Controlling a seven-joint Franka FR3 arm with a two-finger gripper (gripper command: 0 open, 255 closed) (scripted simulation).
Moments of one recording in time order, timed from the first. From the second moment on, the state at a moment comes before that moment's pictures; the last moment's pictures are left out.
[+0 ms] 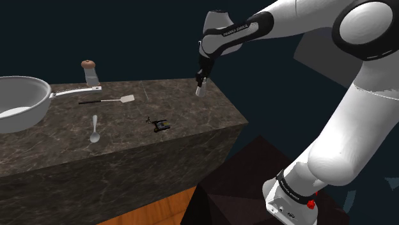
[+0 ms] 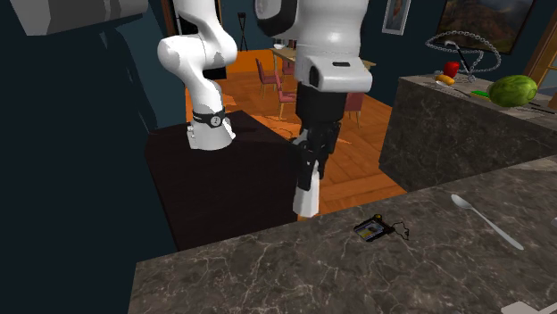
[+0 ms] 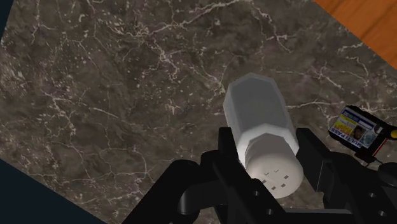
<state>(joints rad) -0.01 0.20 -0.01 -1.99 -0.11 2.24 -0.29</state>
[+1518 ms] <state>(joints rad) 0.32 0.41 0.15 -1.68 -0.19 2.08 0.21</state>
